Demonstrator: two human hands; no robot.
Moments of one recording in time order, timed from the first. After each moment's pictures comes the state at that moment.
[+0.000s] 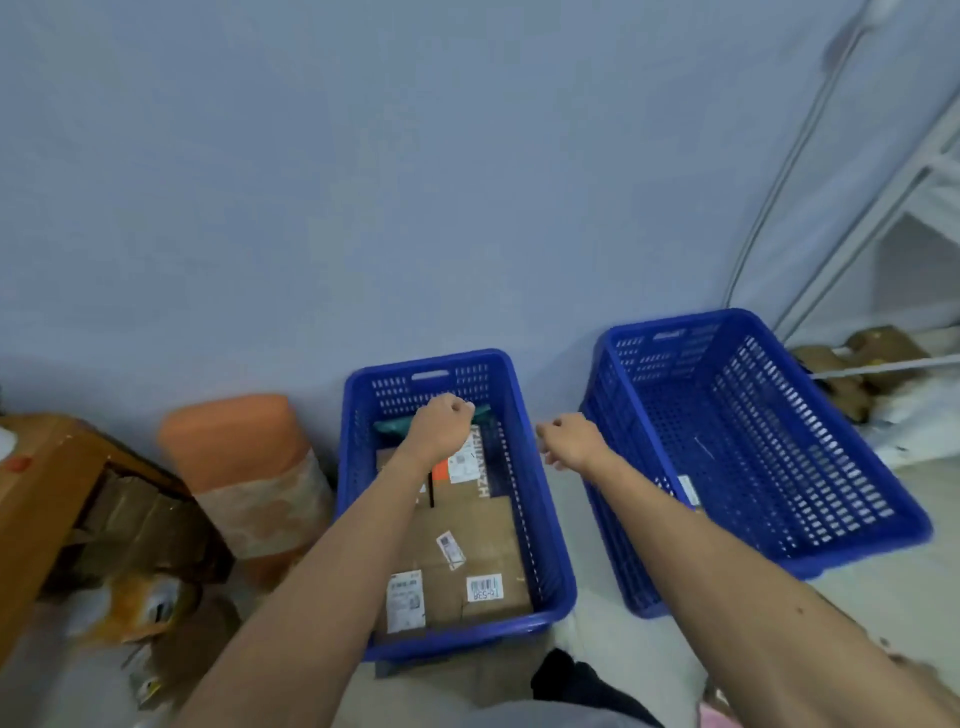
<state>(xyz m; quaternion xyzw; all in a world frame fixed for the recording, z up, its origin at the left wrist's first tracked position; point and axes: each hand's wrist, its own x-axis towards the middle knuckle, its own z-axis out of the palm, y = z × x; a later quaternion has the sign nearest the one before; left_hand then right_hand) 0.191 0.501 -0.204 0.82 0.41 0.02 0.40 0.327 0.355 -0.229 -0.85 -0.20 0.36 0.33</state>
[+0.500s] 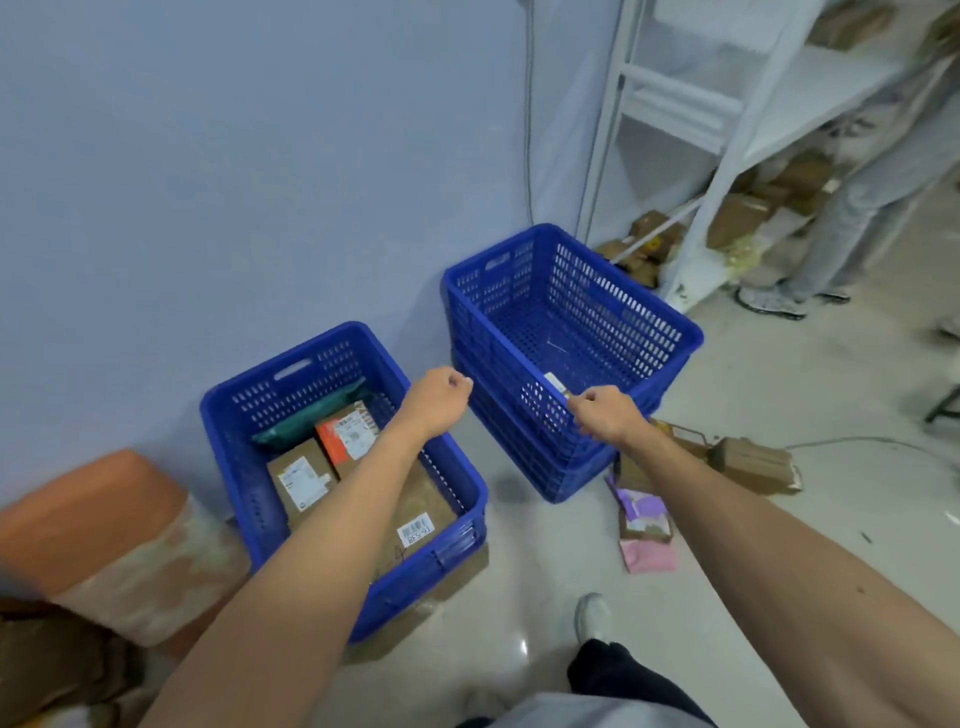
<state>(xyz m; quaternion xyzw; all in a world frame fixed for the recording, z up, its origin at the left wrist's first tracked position) 0.200 0.346 -0.199 0.89 0.19 -0.09 0.40 0.274 0.108 -0.228 -0.91 -0.01 0.23 0.34</state>
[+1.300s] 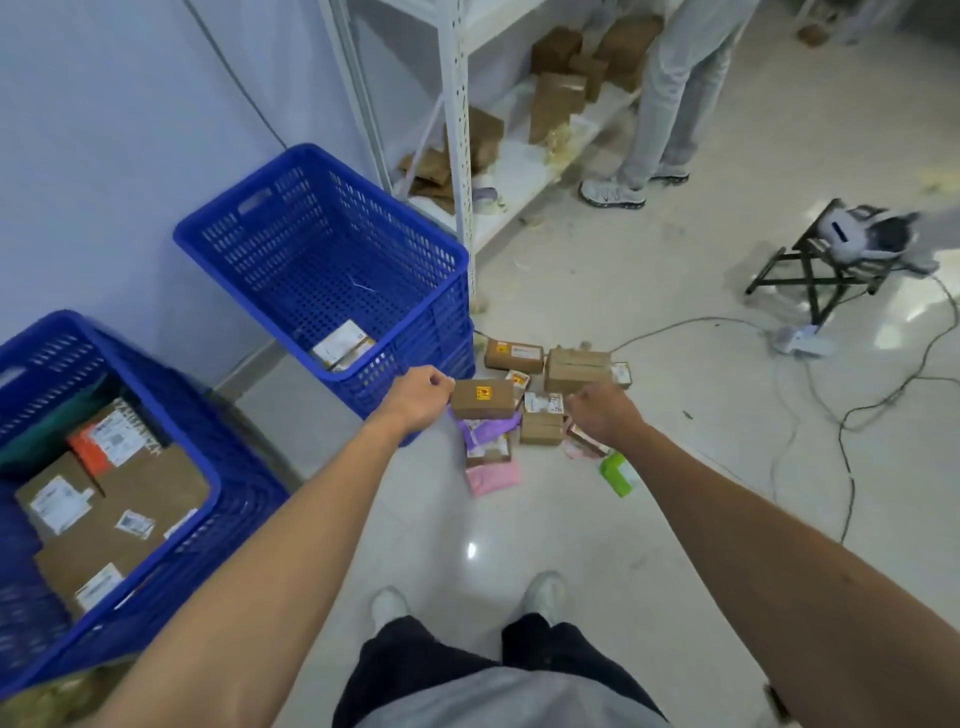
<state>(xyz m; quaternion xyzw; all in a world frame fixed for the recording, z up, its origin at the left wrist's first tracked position) 0.326 -0.075 -0.294 0.88 0.17 -0.23 0.39 0.335 -0.339 -0.307 -0.91 0.11 0.31 0.26</state>
